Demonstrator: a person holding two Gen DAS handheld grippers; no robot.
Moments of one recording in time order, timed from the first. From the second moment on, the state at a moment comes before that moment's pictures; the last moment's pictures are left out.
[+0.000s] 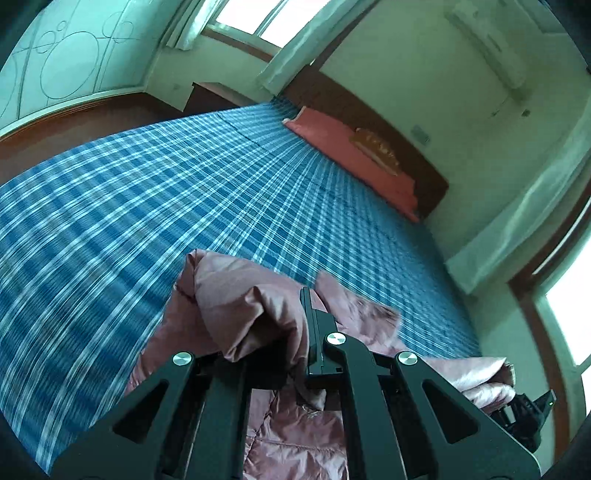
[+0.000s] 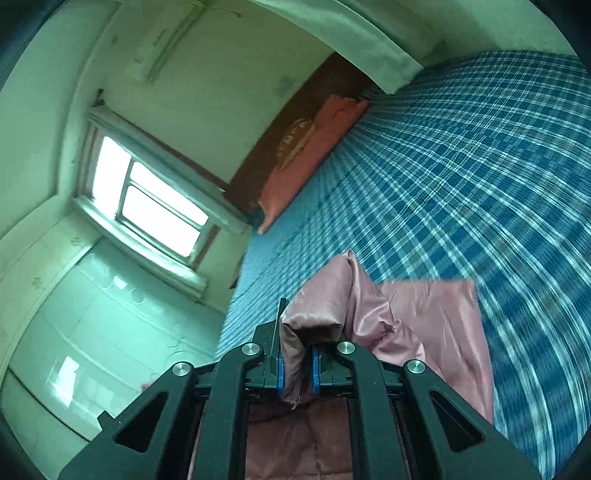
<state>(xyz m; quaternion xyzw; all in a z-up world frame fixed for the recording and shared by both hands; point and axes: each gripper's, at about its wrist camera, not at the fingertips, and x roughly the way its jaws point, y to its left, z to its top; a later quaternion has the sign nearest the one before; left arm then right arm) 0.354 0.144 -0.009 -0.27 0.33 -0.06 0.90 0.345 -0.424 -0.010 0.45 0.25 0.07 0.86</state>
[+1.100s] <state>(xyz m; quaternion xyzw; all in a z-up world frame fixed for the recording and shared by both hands) 0.447 0.056 -0.059 -0.12 0.37 -0.06 0.92 0.464 -0.293 -0.042 0.17 0.37 0.08 0.91</state>
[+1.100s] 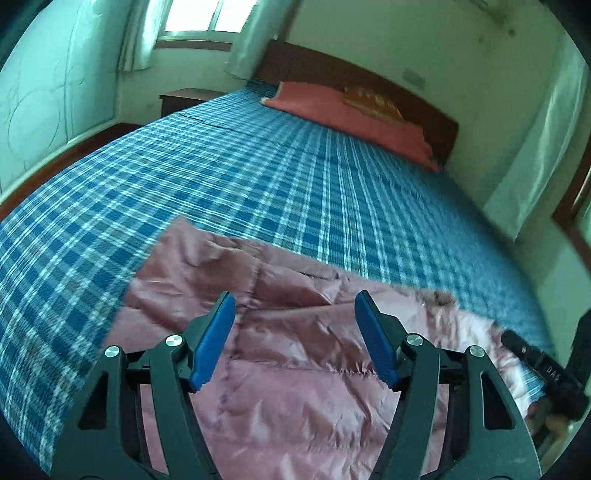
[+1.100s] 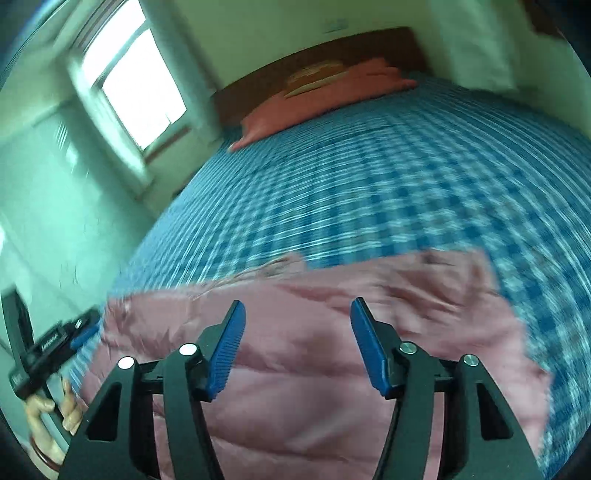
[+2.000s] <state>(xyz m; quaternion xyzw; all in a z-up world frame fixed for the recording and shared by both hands) 0.434 0.127 -0.077 -0.23 0.42 -0.05 0.88 0.414 -0.410 -0.049 0.25 0.43 -0.02 0.87</state>
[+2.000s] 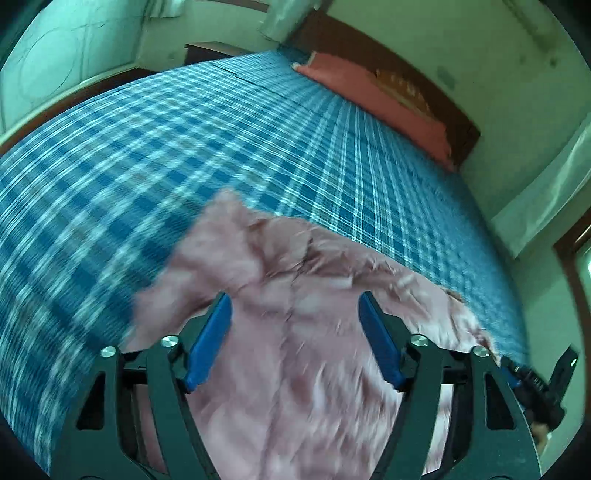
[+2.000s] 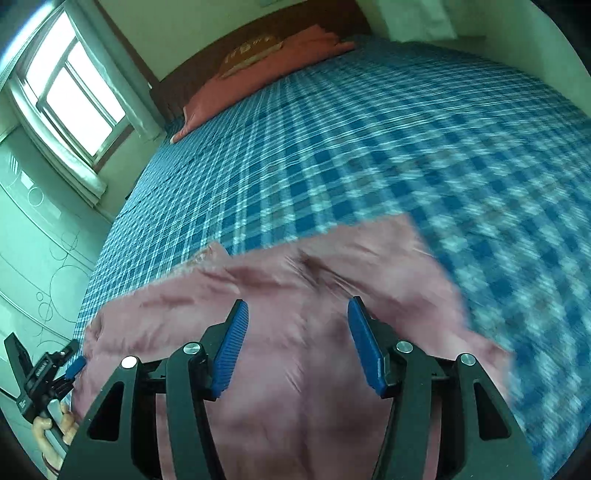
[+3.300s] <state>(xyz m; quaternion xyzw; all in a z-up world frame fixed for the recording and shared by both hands) 0.283 0.149 -0.128 -0.42 0.36 0.03 0.83 0.243 -0.422 -0.126 0.52 0.32 -0.02 0.79</state>
